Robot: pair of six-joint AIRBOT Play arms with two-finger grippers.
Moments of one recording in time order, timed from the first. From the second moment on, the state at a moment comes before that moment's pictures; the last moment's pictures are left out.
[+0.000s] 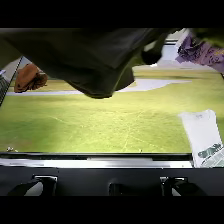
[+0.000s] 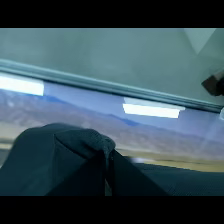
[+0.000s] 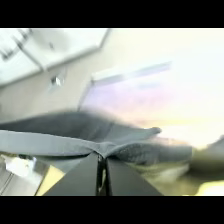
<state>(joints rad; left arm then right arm) 0.20 -1.05 1.80 1.12 -1.05 -1.55 0.17 -0.99 1.89 2.00 -1.08 -1.24</state>
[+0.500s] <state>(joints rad) 0.20 -0.94 1.74 1.22 -1.20 -1.65 0.16 -1.03 1.98 1.82 -1.27 -1.13</state>
